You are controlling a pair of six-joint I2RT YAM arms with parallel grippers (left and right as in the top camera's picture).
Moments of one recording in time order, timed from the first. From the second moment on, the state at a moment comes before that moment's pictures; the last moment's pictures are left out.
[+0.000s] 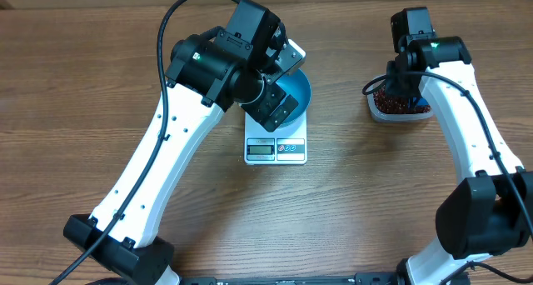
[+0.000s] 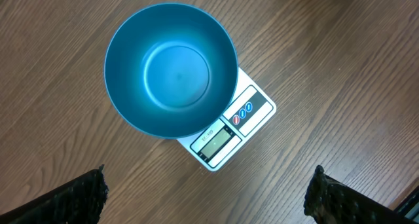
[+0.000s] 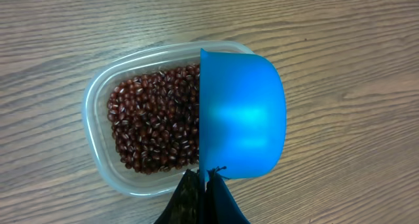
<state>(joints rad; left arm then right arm) -0.53 1.77 2.01 -1.36 0.09 0.25 0.09 1.82 1.62 -1.08 0.38 0.22</state>
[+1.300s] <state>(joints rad) -0.50 1.77 2.01 -1.35 0.09 0.27 0.12 1.95 1.63 -1.11 0.47 0.20</state>
